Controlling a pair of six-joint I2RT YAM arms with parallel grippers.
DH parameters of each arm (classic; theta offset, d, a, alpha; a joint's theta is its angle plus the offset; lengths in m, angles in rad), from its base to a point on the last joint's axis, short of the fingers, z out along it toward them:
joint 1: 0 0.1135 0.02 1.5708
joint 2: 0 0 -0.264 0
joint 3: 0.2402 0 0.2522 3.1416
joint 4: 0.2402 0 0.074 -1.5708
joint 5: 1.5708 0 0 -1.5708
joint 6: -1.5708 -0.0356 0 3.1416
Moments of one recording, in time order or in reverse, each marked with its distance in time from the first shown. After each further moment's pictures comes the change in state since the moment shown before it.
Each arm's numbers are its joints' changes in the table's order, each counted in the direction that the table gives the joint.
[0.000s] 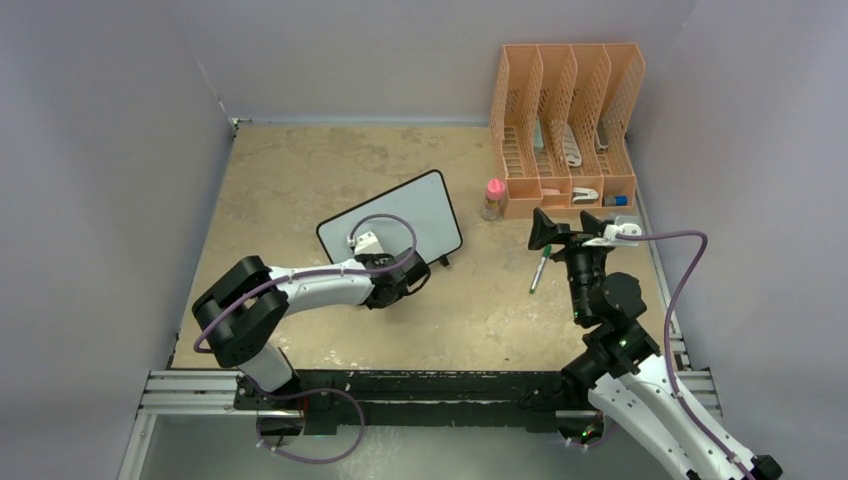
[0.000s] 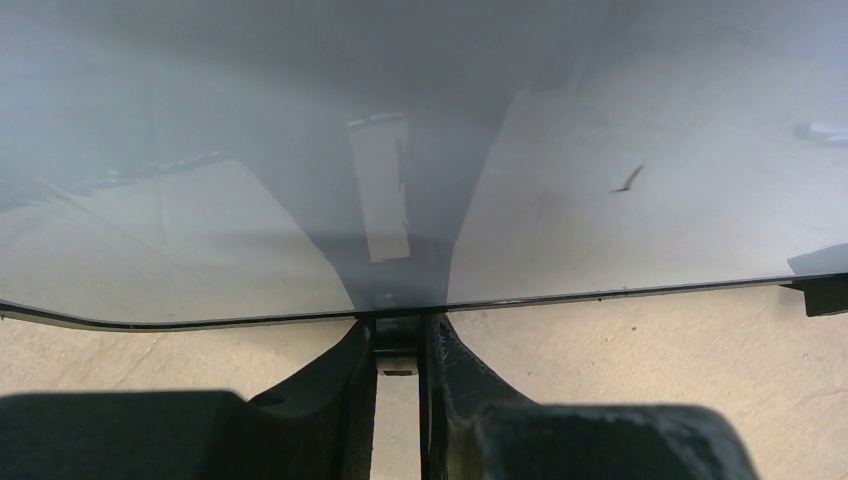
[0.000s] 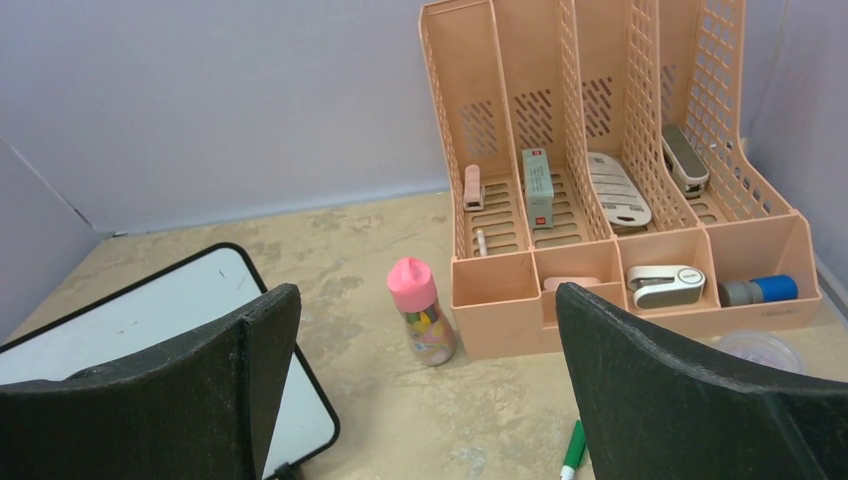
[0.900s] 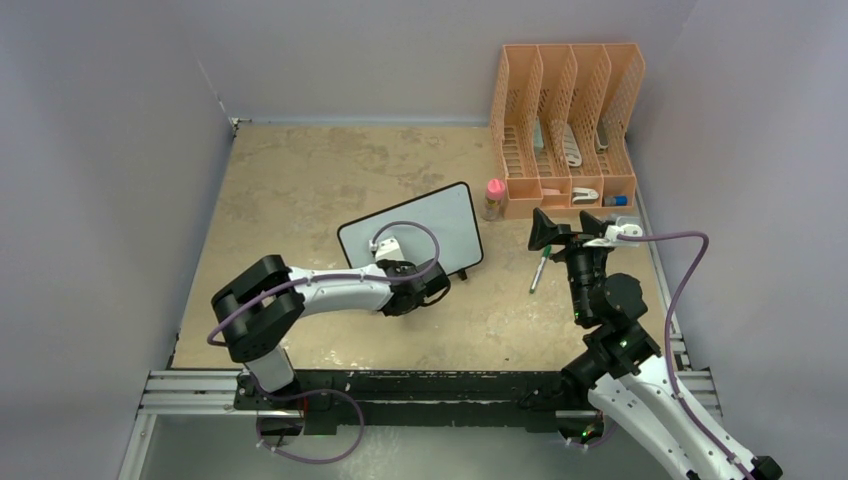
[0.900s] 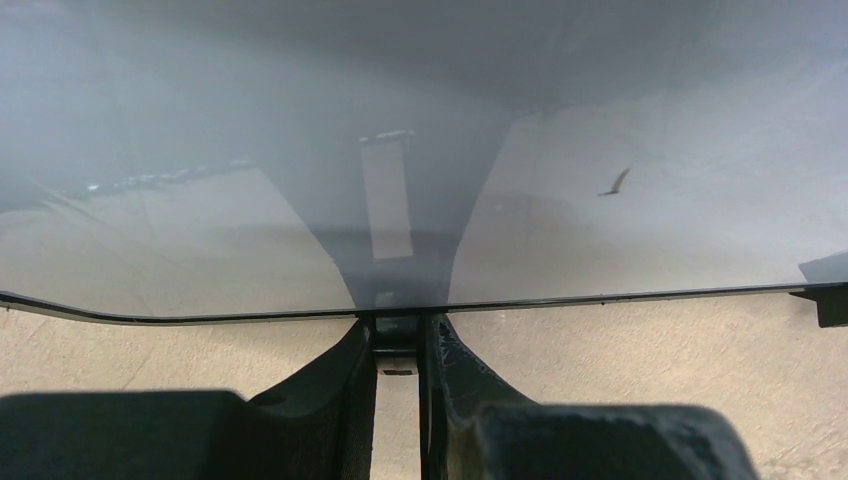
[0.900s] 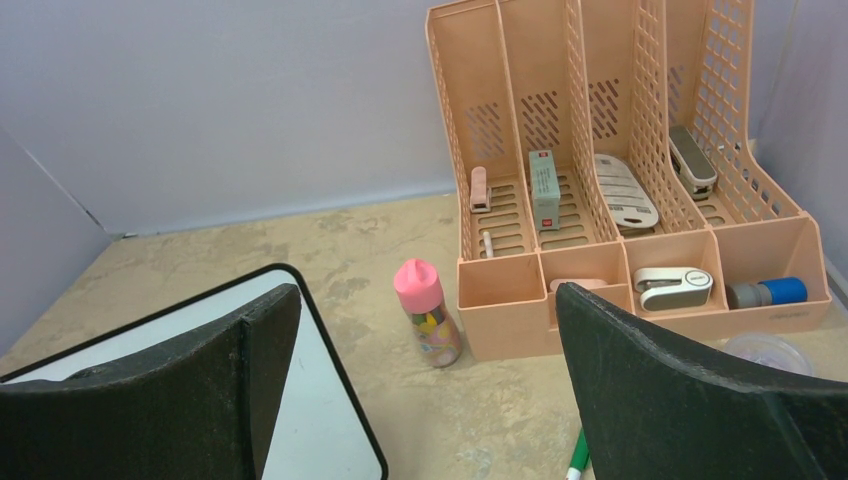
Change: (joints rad) left arm -0.128 -0.068 0.080 0.040 -0.002 0.005; right arm 0.000 0.006 0.000 0.000 -0.013 -0.009
